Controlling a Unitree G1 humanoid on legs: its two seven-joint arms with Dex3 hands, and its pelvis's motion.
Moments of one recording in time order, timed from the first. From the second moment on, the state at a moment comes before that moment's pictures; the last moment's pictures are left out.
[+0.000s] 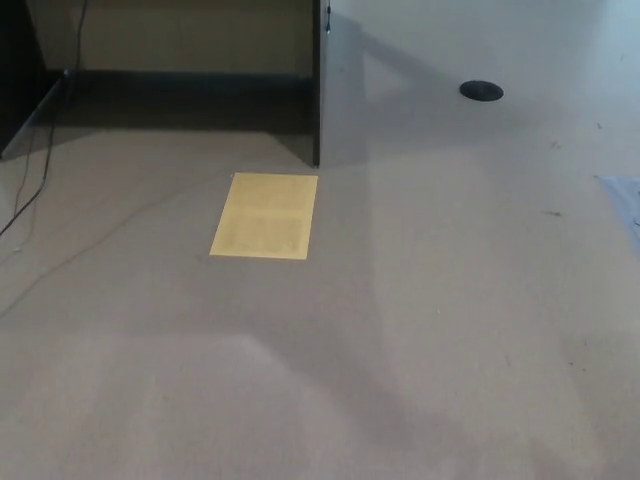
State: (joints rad) left_arm 0.21 0.46 0.03 0.80 0.22 -0.38 0.10; right_arm -0.02 -0.54 0.16 0.95 -0.29 -0.19 0.06
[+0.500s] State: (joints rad) left_arm 0.21 0.48 0.03 0.87 0.23 -0.55 0.16; right_arm -0.03 -0.56 0.18 1.00 -0.31 -0.30 0.06
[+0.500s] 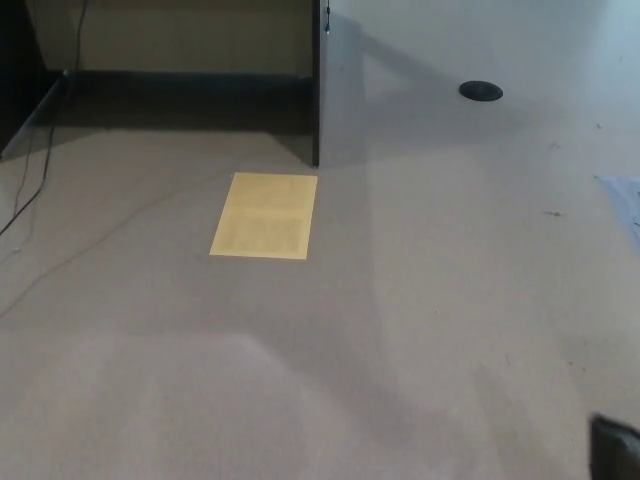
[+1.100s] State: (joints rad) left_arm 0.21 0.48 0.04 0.92 0.22 -0.60 0.16; right_arm -0.02 -0.56 0.18 1.05 -0.31 -0.35 0.05
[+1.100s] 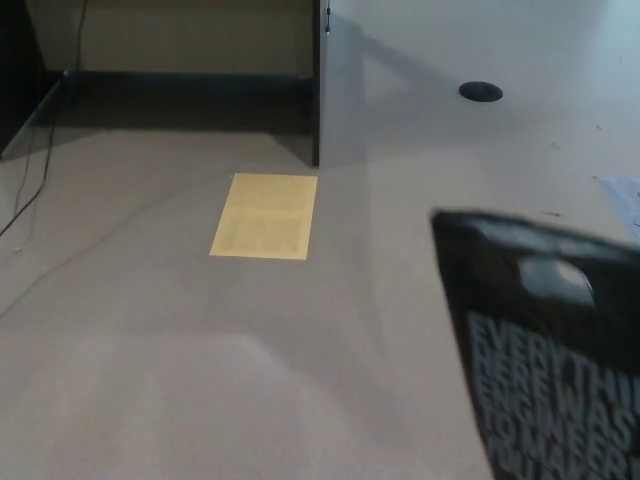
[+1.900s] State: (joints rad) left_arm 0.31 0.43 0.14 0.35 0.26 -0.72 0.29; right_arm -0.01 -0.56 0.19 1.06 -0.32 -0.37 0.04
